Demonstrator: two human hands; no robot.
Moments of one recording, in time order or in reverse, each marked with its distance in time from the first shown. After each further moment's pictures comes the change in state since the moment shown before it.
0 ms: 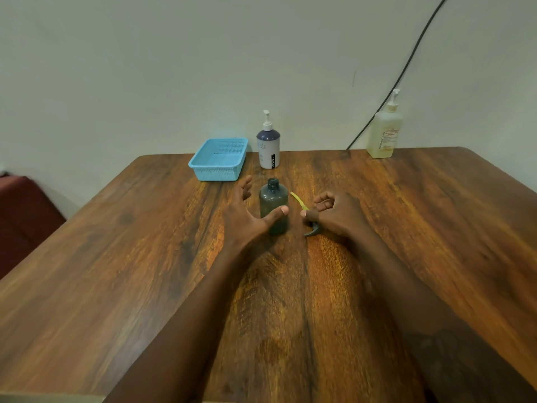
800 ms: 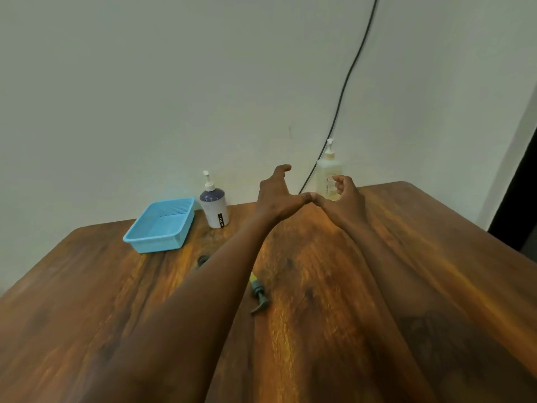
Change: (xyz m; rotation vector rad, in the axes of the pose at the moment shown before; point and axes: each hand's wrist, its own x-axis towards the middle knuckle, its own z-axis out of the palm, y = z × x) left_hand 0.167 0.133 0.180 0.178 -0.311 0.148; right_hand 0.113 0.026 -0.137 0.162 0.461 0.029
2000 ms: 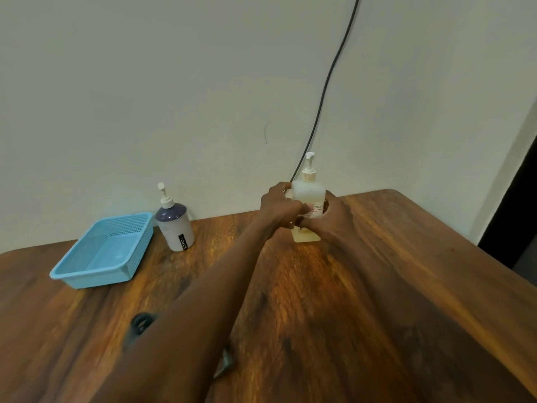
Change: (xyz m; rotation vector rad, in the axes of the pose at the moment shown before) left_hand 0.081 -0.007 0.077 -0.271 -0.201 -0.225; right_hand 0.074 0.063 0.011 -0.075 -0.100 -0.044
